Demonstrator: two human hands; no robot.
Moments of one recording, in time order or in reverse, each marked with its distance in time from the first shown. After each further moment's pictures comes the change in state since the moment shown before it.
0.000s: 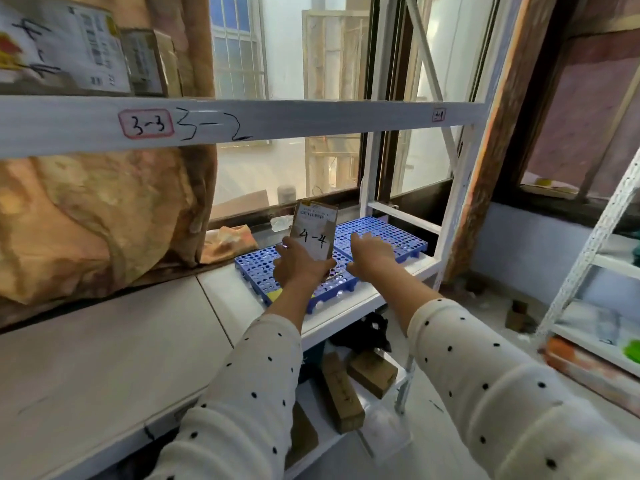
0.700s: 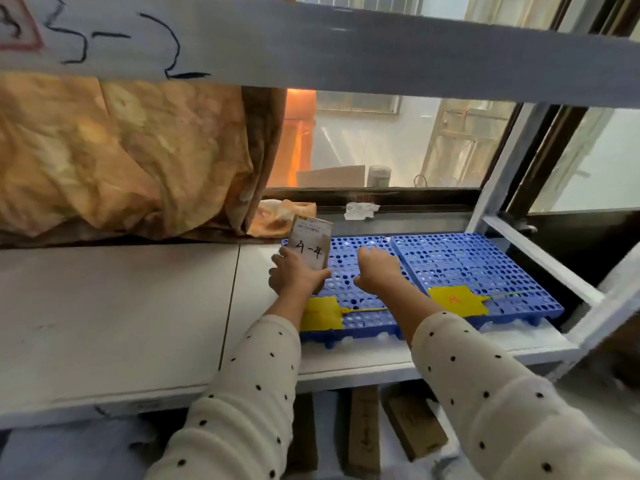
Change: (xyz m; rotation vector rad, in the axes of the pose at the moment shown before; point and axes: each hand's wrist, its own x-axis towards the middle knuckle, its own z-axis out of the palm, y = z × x) left_hand 0.148 -0.050 0.077 0.057 0.215 -0.461; right_hand 0.212 -0.031 0.107 -0.069 -0.134 -0.483
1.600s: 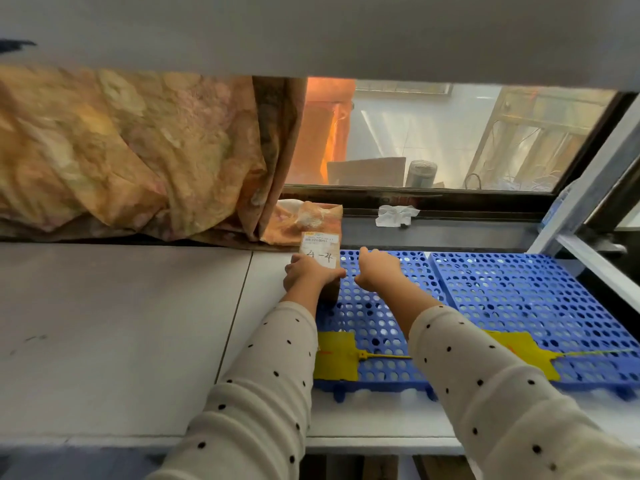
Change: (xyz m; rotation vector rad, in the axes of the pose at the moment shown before) left_hand 0.108 0.021 0.035 0.025 -0.194 -0.263; right_hand 0.132 -0.018 0.025 0.033 -0.073 -0.106
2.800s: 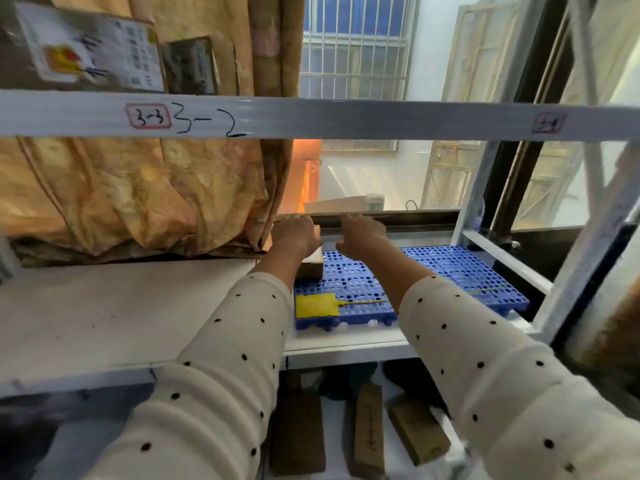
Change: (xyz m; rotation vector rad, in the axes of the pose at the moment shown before) left_hand -0.225 -0.037 -0.111 0.584 0.473 0.663; right_hand -0.252 -0.031 -0.111 0.031 0.424 -0.005
